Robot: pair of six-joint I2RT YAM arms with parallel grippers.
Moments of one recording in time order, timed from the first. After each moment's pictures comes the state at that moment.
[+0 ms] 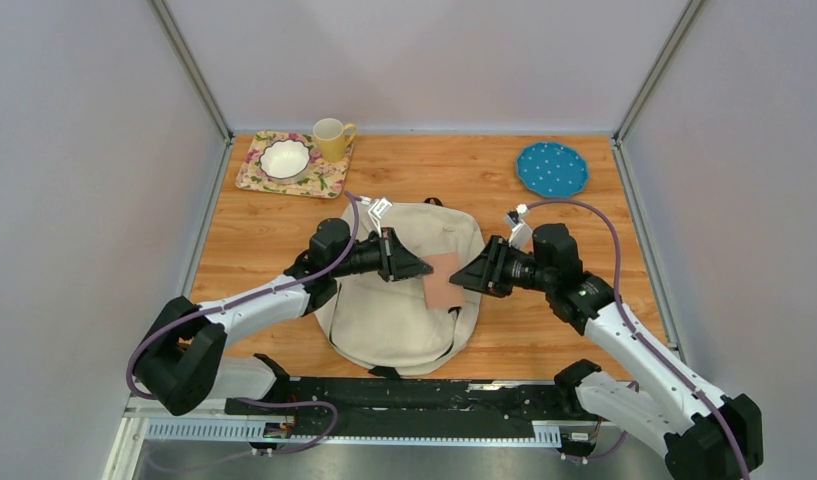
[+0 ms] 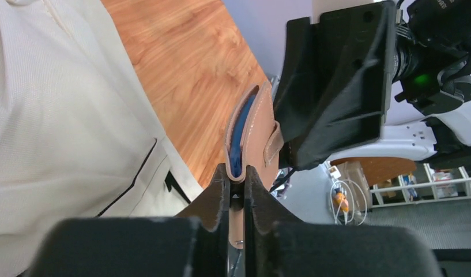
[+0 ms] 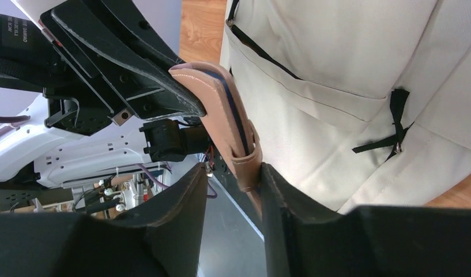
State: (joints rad) left arm -0.65 1.30 0.60 0.55 0.65 -0.83; right arm 0.50 0.89 0.65 -0.23 -0.56 0.94
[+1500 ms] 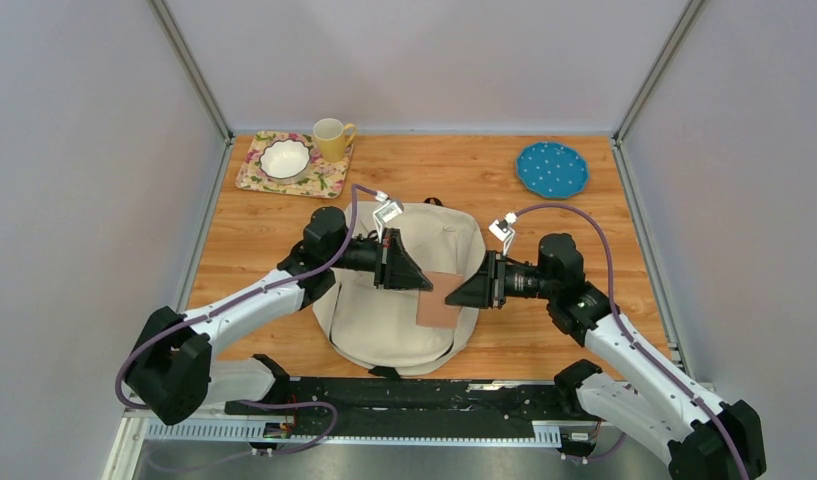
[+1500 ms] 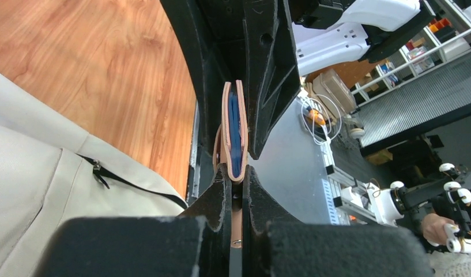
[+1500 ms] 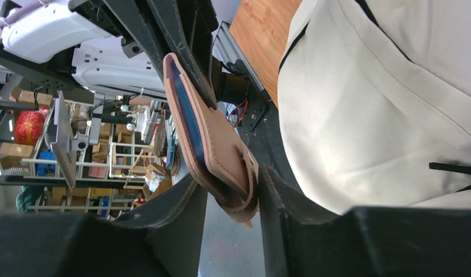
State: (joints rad) left arm -0.65 1.24 0.70 0.46 1.02 -0.67; right arm 0.51 0.84 0.55 -0.01 -0.86 0.84
